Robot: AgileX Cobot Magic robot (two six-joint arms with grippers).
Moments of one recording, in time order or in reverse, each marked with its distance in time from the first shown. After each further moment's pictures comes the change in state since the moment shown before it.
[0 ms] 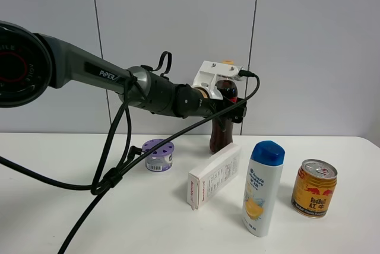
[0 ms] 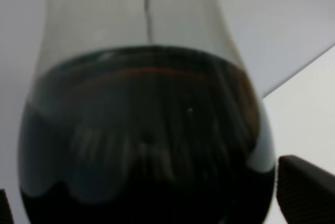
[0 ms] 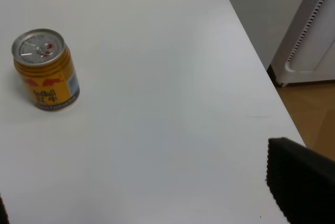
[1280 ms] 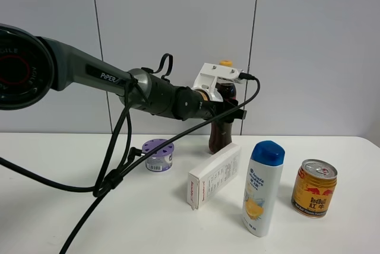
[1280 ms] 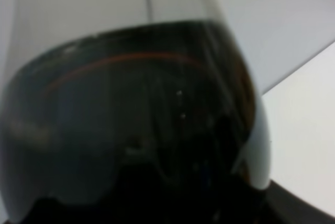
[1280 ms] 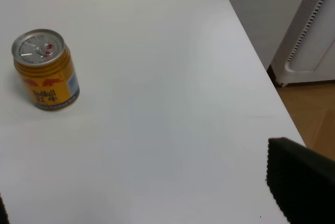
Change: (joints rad) left arm 0.000 -0.002 -0.003 0.034 0.018 -0.040; right arm 0.000 0.000 0.000 0.000 0.000 0.000
